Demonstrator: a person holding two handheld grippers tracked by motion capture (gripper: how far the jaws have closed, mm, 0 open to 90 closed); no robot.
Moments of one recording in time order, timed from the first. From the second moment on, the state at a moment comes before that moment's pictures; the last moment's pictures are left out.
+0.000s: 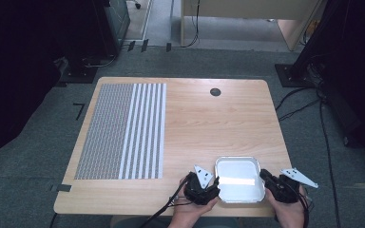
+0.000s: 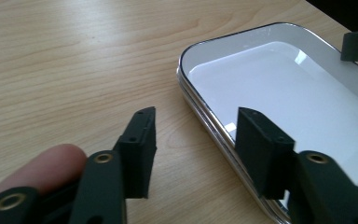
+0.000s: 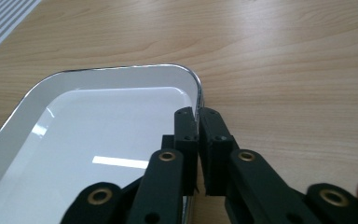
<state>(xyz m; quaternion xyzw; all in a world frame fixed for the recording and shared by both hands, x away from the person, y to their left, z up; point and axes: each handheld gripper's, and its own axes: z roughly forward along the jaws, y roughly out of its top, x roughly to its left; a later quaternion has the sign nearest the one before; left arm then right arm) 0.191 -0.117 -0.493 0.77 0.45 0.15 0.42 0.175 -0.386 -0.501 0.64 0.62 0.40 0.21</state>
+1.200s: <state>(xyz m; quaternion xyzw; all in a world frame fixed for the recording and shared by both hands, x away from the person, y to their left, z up) 0.190 -0.136 -0.508 0.78 0.45 0.13 0.41 0.172 -0.397 -0.502 0.67 0.57 0.45 0.16</state>
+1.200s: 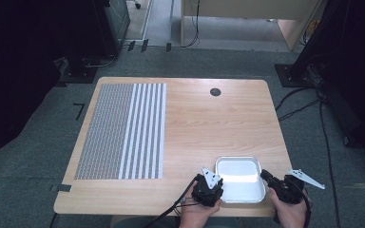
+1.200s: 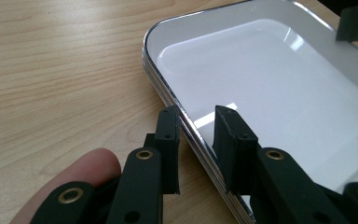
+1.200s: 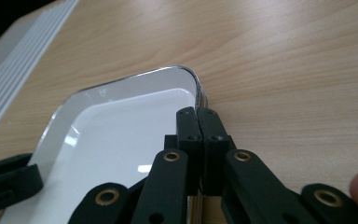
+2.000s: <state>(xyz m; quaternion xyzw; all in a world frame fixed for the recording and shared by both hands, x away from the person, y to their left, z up) 0.189 -0.134 -0.502 0.78 0.45 0.14 0.42 0.169 -0.383 -0.490 0.70 0.55 0.41 0.21</state>
